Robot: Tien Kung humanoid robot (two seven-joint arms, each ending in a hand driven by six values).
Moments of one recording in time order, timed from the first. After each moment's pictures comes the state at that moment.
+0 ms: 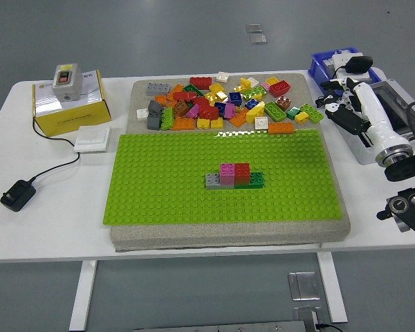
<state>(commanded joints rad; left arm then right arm) 0.06 0.21 -1.09 -0.18 1.10 0.13 0.36 0.36 -0.46 0.97 1.47 -1.37 -0.44 -0.06</state>
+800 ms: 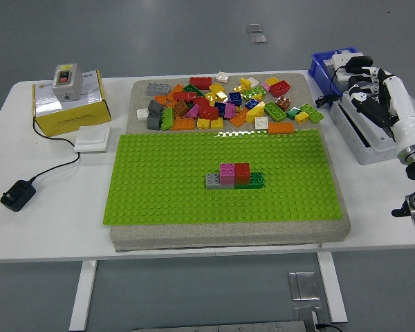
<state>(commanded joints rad) 0.07 0.22 -1.11 -0.18 1.12 0.12 0.37 0.31 -0.46 1.08 1.48 -1.33 -0.44 -0.03</state>
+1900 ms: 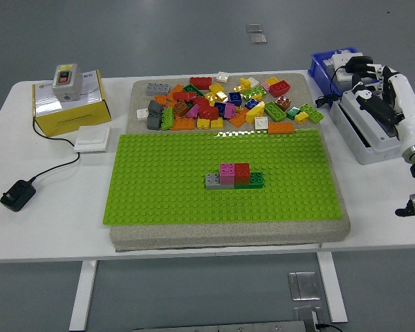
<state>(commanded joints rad) 0.07 0.21 -1.12 -0.18 1.12 0.11 0.38 0.30 -0.46 1.10 1.49 -1.30 -0.42 0.01</state>
